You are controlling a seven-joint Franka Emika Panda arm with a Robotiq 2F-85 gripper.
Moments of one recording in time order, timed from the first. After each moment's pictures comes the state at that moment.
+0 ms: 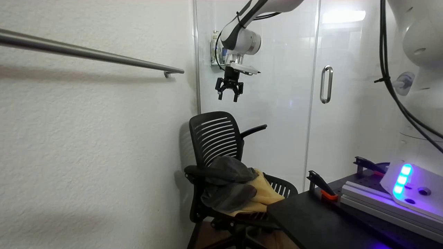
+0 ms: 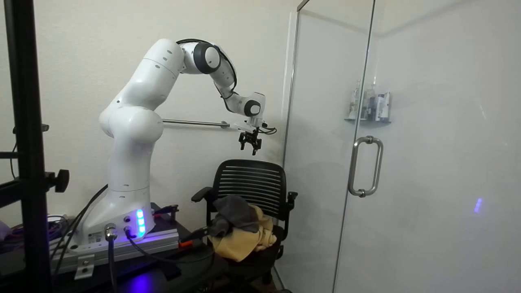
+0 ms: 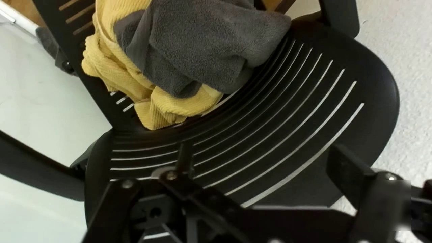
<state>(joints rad) 0.10 0.47 0.12 -1.69 0.15 2.23 -0.04</state>
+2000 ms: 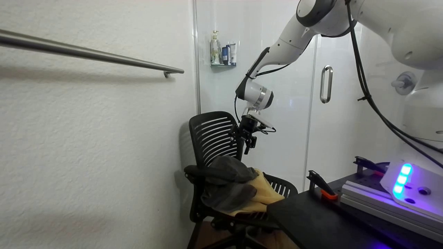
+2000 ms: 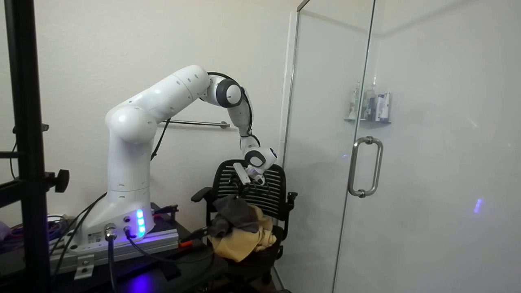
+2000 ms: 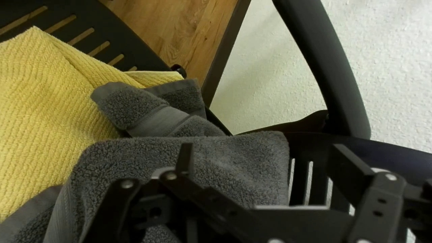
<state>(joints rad) -0.10 0.88 0.21 -1.71 0.56 2.16 -0.38</state>
